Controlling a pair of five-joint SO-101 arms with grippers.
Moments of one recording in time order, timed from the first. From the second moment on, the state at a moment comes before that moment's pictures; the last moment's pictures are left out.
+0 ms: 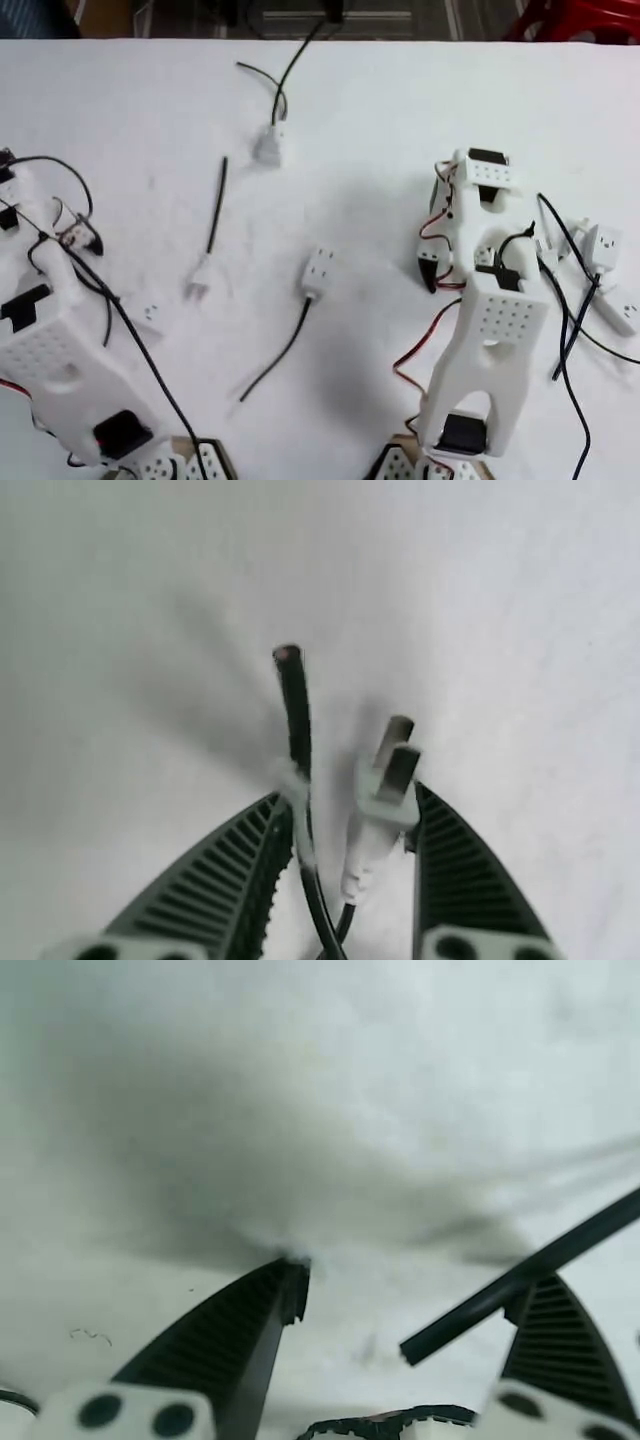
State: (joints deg) left arm -37.8 29.2 -3.9 73.8 11.2; right arm 6.6 42.1 -14.4 93.9 -9.5
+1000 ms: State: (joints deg) left arm -31.4 29.2 -7.3 77.2 11.5; right arm 6.6 42.1 -14.4 93.9 -9.5
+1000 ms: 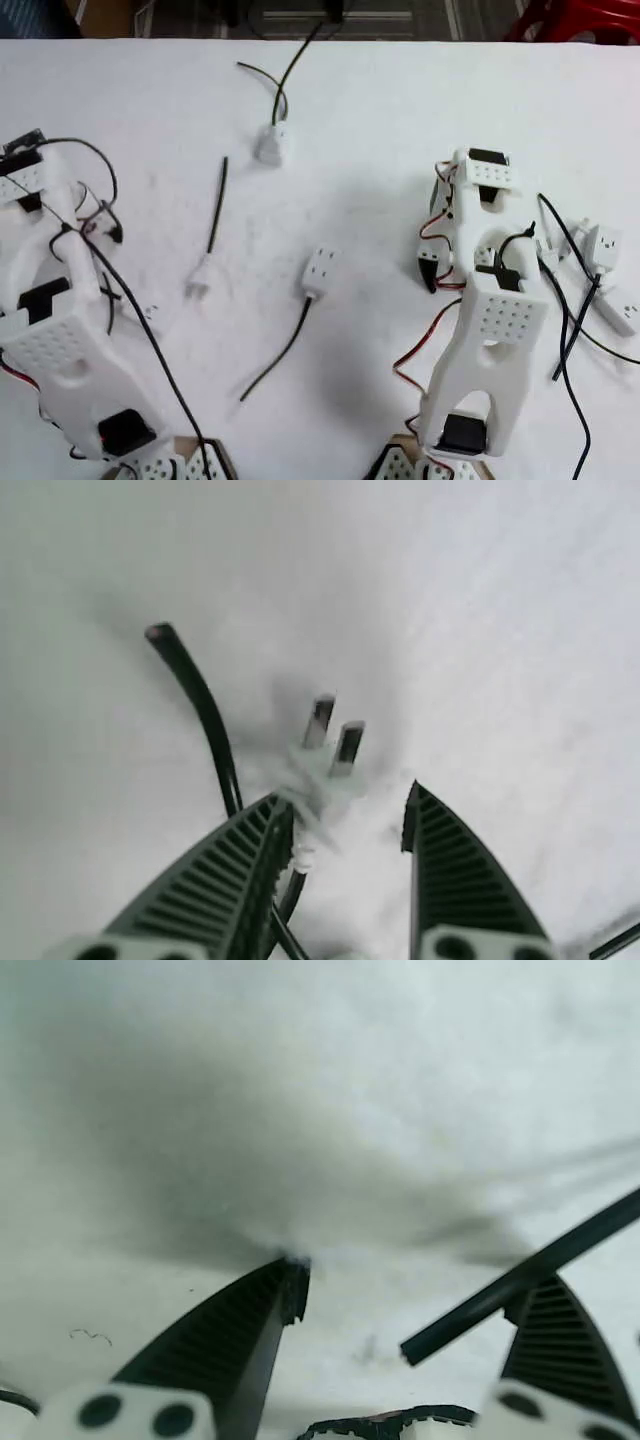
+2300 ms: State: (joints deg) left arm -29.1 35.3 -45.4 101.6 11.4; right arm 6.5 42.1 -14.4 93.9 -9.5
